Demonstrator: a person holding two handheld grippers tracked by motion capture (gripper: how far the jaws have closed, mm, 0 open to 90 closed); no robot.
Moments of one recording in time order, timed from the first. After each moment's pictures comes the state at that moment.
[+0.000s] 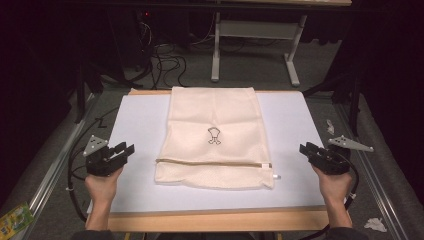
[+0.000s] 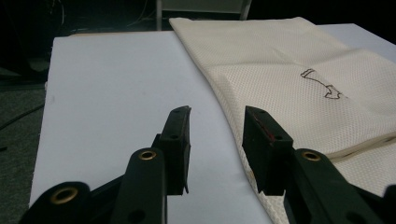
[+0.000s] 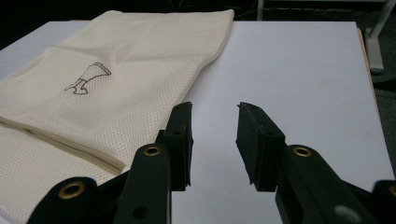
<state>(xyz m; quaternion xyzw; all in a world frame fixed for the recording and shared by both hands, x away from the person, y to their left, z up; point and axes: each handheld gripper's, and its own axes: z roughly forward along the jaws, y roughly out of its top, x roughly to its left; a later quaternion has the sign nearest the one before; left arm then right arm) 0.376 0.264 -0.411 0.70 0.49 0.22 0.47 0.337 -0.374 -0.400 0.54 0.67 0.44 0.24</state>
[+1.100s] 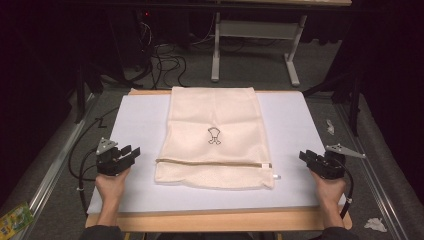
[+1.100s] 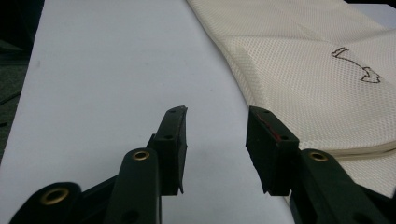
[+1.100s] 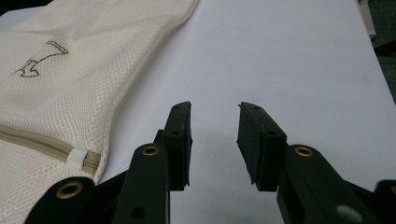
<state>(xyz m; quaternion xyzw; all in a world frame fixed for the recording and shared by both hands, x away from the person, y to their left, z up) 0.395 0.253 -0.446 0.70 0.52 0.21 0.44 0.348 -0.390 -0.451 0.59 0.66 0.42 0.23</state>
